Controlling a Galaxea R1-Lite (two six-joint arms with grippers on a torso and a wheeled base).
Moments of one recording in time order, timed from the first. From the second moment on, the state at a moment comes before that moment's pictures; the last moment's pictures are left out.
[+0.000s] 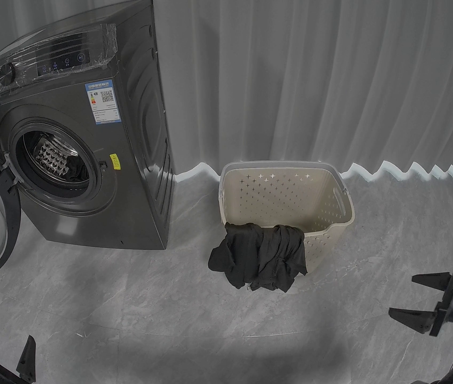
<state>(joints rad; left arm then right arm) 0.01 0.02 -0.02 0.00 0.04 -0.01 0.18 0.97 -0.22 -0.32 0.41 -0.06</state>
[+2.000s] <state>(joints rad) 0.01 0.02 -0.02 0.00 0.04 -0.01 0.45 2.30 -0.50 -1.34 0.05 0.24</state>
